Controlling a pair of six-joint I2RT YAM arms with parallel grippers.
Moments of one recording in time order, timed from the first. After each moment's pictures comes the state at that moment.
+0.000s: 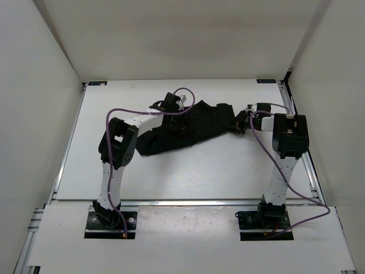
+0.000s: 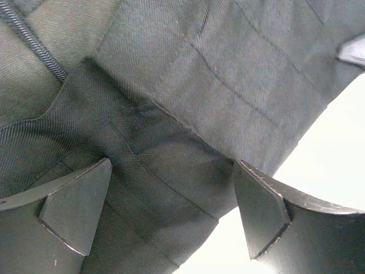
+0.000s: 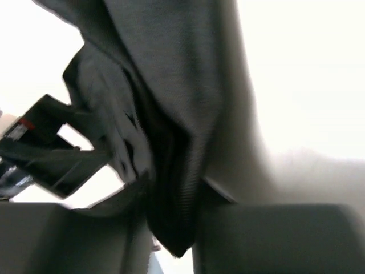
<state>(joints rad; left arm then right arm) -0.53 2.14 1.57 -0.33 0.23 -0.45 -0.05 2.15 1.20 0.05 -0.91 0.73</state>
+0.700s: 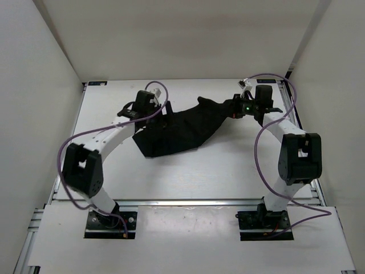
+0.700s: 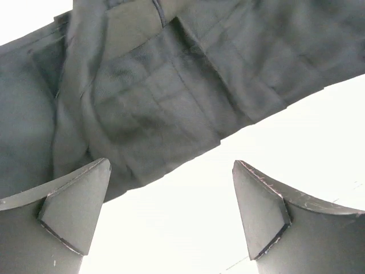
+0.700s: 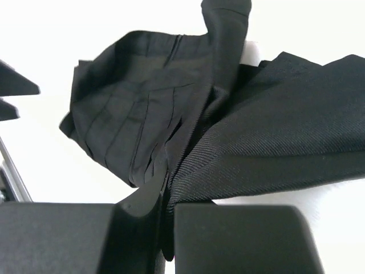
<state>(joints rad) -0.43 1.67 1.26 -0.39 0.20 -0.53 0.09 1.74 1.18 -0.04 -0.77 0.18</state>
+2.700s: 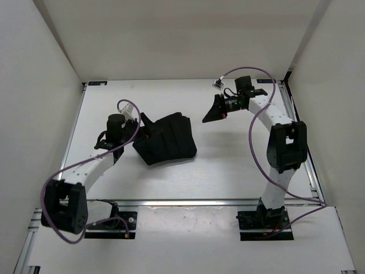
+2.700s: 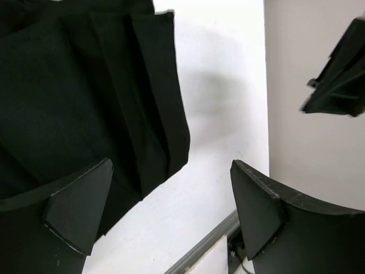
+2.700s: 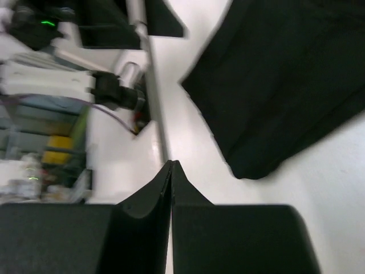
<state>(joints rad) -0.23 1.20 0.67 0.07 0.43 -0.78 0.24 1.92 1.59 -0.73 -1.27 -0.12</state>
